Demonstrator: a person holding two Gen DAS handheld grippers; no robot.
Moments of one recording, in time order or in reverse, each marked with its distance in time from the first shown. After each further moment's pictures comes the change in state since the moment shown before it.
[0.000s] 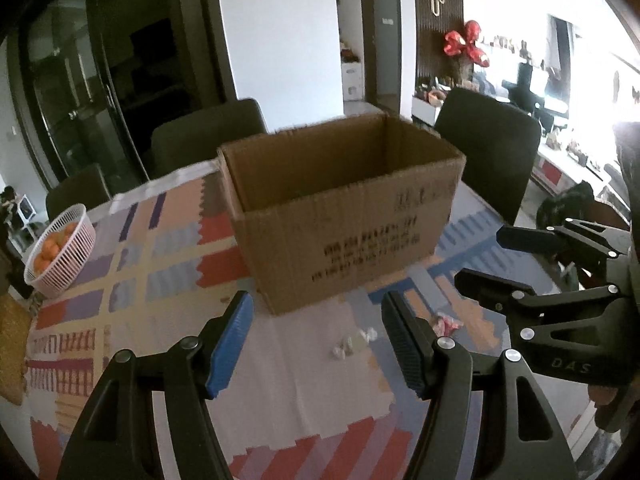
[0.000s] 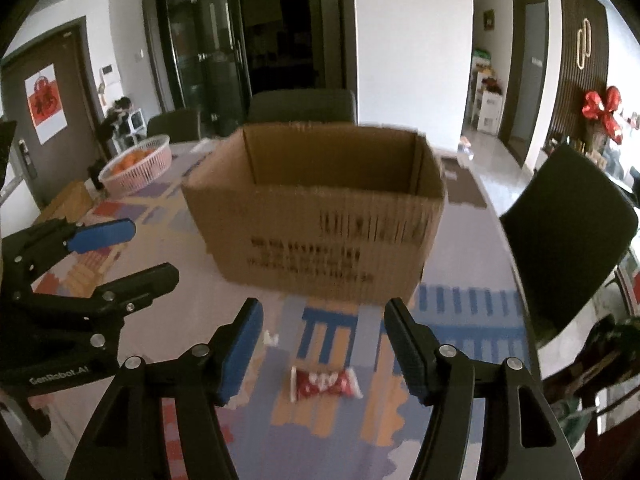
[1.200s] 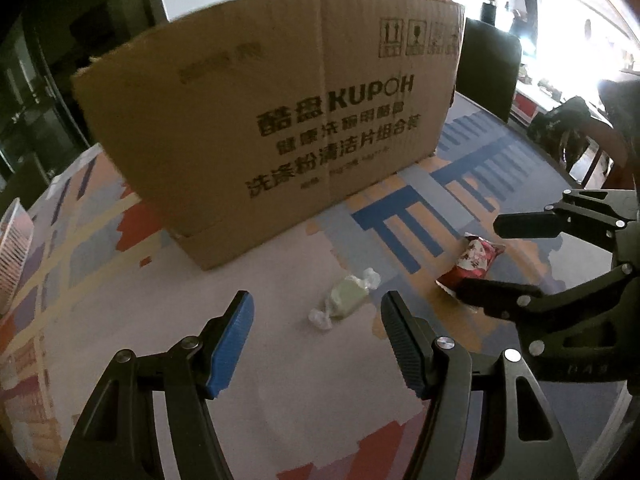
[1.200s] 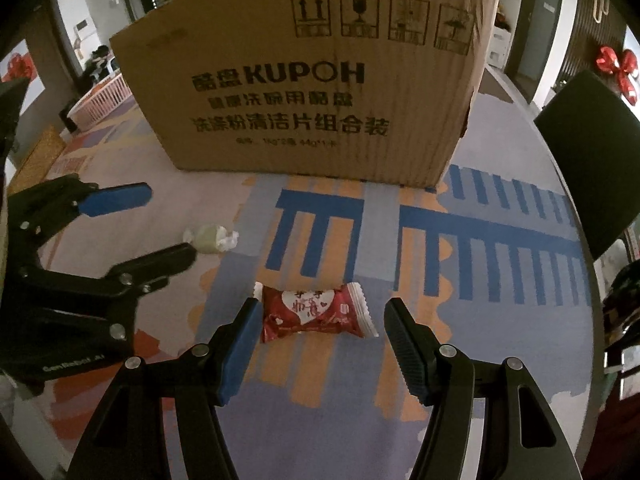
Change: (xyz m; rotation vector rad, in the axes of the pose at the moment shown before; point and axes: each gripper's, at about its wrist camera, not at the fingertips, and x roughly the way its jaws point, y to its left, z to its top) left arm 0.110 -0.015 -0.042 0.142 0.179 -0.120; right arm 0.091 -0.010 -0.063 0.029 0.273 0.000
